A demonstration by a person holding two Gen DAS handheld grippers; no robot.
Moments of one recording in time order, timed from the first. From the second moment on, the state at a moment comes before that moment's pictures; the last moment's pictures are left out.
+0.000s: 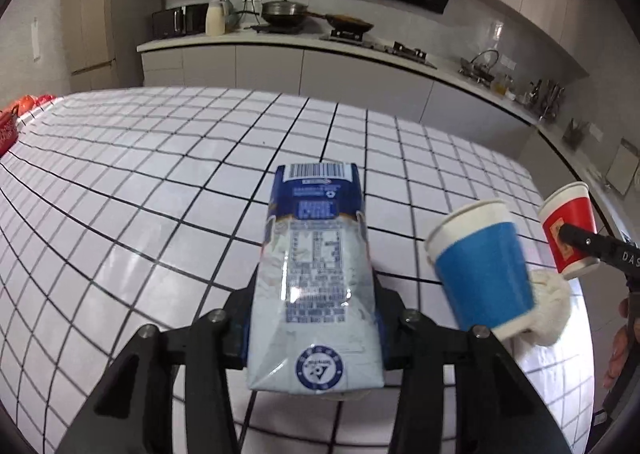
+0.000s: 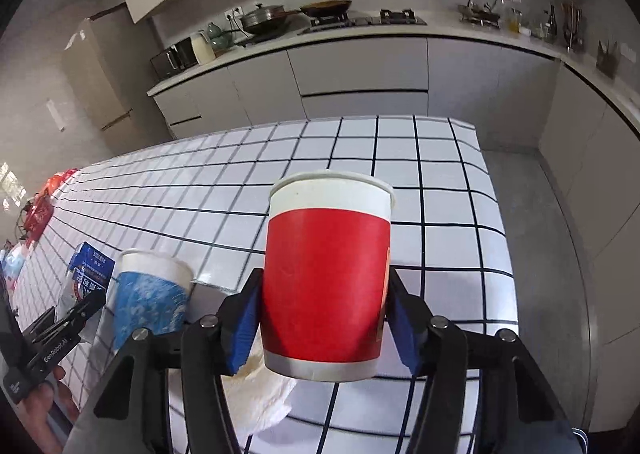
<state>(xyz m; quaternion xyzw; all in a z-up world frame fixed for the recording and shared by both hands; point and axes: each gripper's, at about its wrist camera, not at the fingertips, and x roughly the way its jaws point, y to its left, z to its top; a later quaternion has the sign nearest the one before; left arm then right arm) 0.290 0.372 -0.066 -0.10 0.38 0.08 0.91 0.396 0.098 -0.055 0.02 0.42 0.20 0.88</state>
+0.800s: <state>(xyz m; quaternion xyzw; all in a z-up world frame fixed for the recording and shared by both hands) 0.201 0.274 -0.028 -0.07 0.36 0.05 0.93 0.269 0.023 -0.012 0.00 0.38 0.22 0.90</state>
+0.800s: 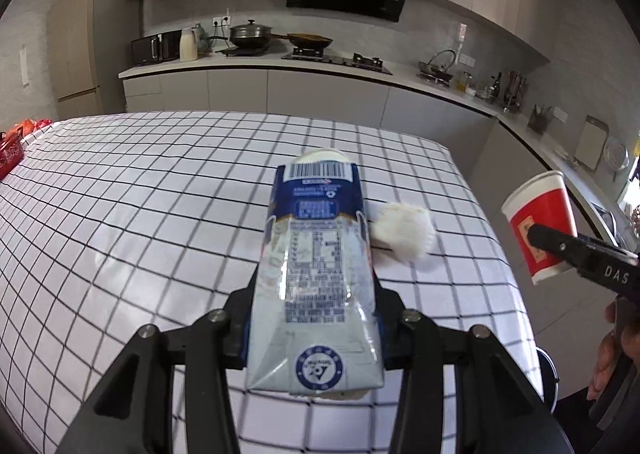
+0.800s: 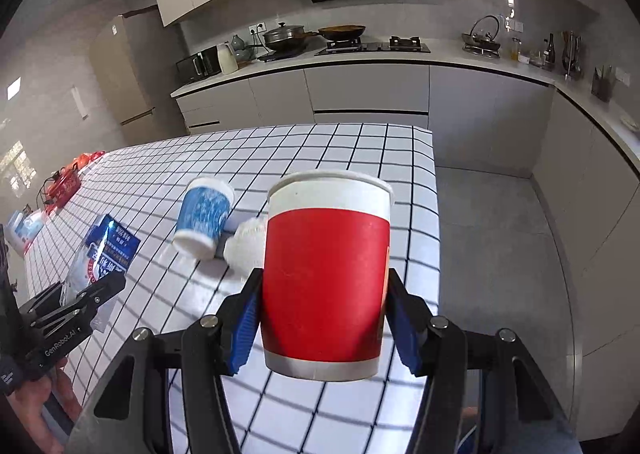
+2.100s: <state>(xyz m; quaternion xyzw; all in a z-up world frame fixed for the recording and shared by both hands) 0.123 0.035 -0.018 -0.02 0.35 -0.09 0.93 0.133 -0.219 0.000 0.00 0.37 0.14 0.92</state>
